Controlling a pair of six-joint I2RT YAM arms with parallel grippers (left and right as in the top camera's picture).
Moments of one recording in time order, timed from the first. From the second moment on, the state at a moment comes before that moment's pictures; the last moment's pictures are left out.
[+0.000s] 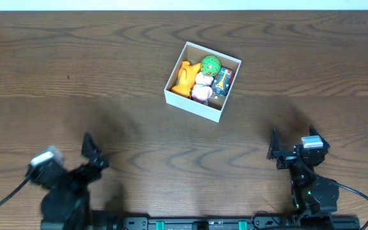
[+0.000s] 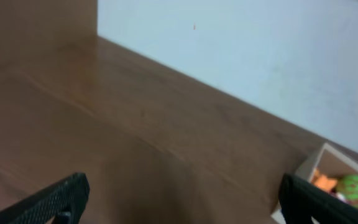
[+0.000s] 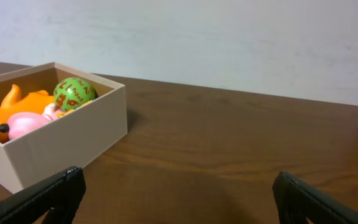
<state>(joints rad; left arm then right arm) -0.09 0.15 0.53 -0.63 -0.35 -0.40 0.07 0.01 0.01 -0.07 -0.01 -0.04</state>
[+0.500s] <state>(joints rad) -0.09 0.10 0.10 -0.26 -0.35 -0.43 0.07 0.01 0.01 -0.07 -0.01 -0.04</state>
